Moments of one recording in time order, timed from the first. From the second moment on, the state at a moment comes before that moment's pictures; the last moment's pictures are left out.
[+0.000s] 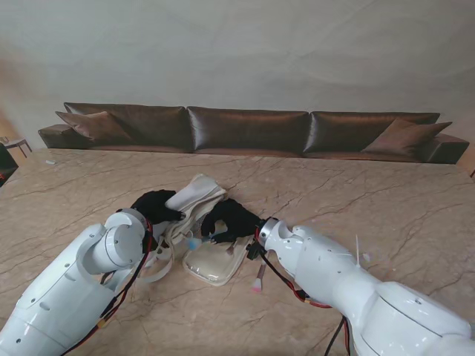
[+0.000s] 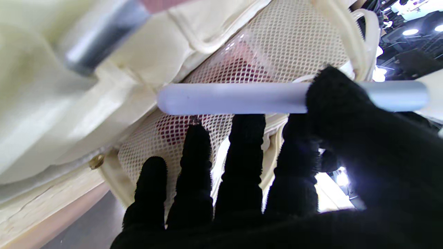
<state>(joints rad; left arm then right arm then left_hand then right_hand) 1.31 -1.10 -1.10 -1.51 0.55 0.36 -0.14 -0.83 -1.47 0.47 -0.43 -0.30 -0.78 -0.24 0.84 -0.49 0.61 -0.28 0.61 -0.08 1.03 0.99 1.04 -0.08 0.60 0.81 1.10 0.21 0.96 0.90 0.71 0.31 1.63 0.70 0.33 -0.85 1.35 -0.35 0.86 -0.42 0.81 0.74 0.90 -0.17 0.79 0.81 0.36 0.00 0.92 0.97 -0.09 0.09 0.88 0.85</state>
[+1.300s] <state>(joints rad) 1.29 -1.10 -1.12 -1.50 0.46 0.39 -0.21 -0.81 -1.56 0.45 -0.26 -0.33 -0.84 -0.29 0.84 -0.49 0.61 -0.28 0.61 -0.08 1.03 1.00 1.04 -0.06 0.56 0.77 1.09 0.22 0.91 0.87 0.70 0.32 1.62 0.71 0.35 -0.82 1.33 -0.36 0.85 -0.41 0.81 0.72 0.69 -0.17 0.79 0.75 0.20 -0.02 0.96 0.95 -0.10 0.06 0.74 1.00</state>
